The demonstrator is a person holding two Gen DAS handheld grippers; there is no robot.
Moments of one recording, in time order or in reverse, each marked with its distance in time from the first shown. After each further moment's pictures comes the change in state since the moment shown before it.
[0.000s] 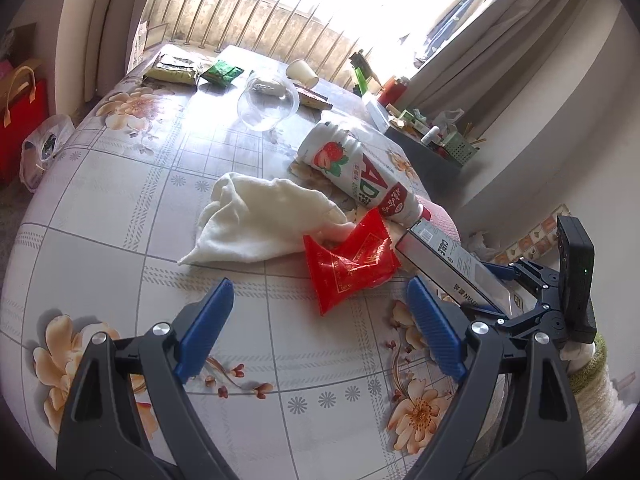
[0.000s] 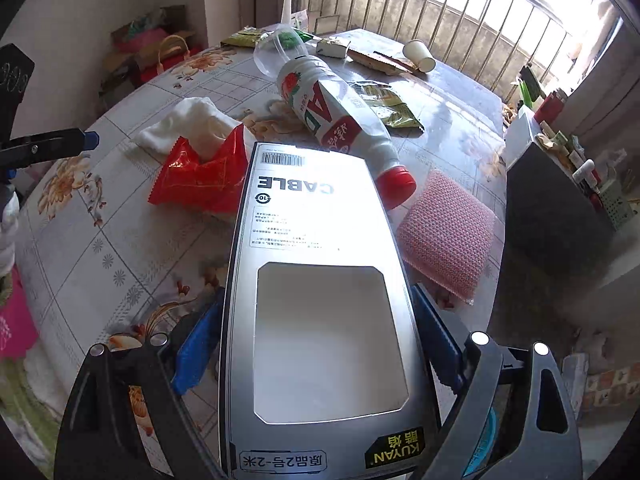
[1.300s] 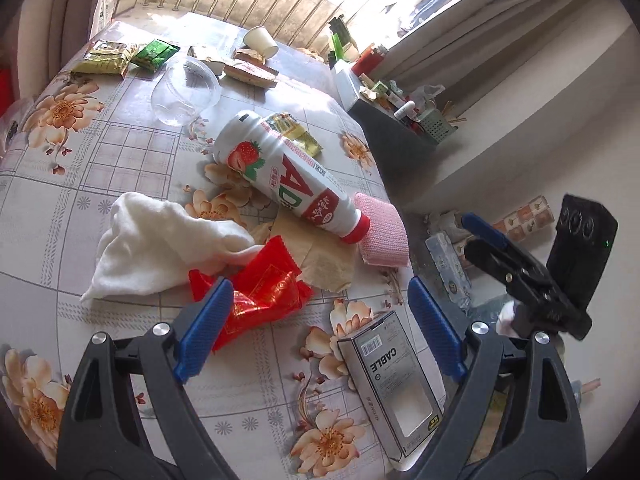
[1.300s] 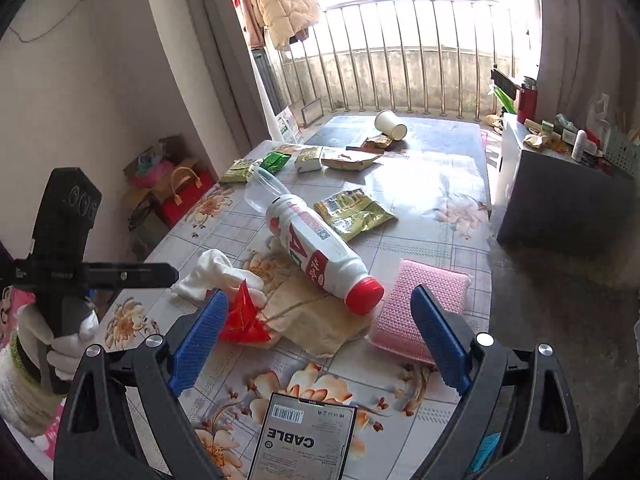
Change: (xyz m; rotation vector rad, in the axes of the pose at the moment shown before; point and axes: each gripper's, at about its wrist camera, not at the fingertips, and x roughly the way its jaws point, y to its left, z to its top) left arm 0.038 -0.063 0.041 -0.013 0.173 -0.104; right arm -0.029 -0.061 0.094 0.126 -0.287 0.209
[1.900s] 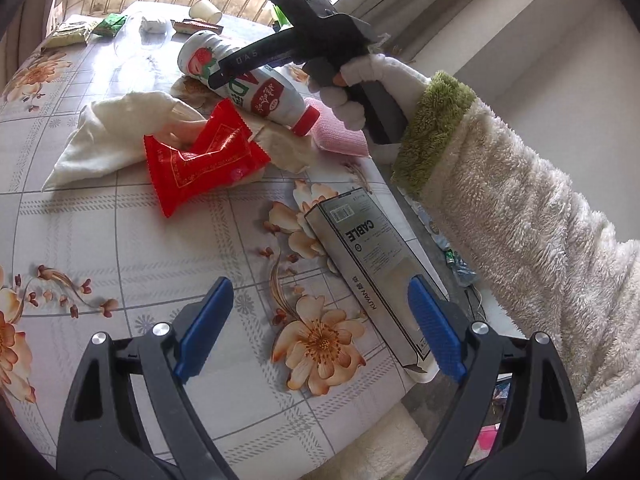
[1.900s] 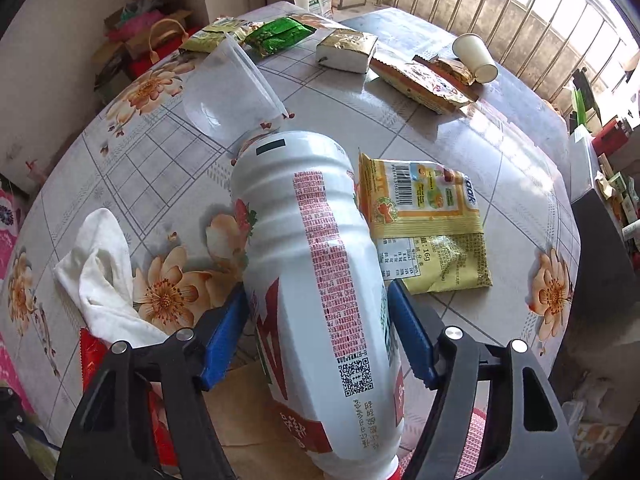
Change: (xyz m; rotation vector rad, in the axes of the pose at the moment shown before) left arm 0.000 -0.010 -0.103 0.156 0.081 -0.105; right arm 0.197 0.022 0.050 -0.250 0.416 -0.161
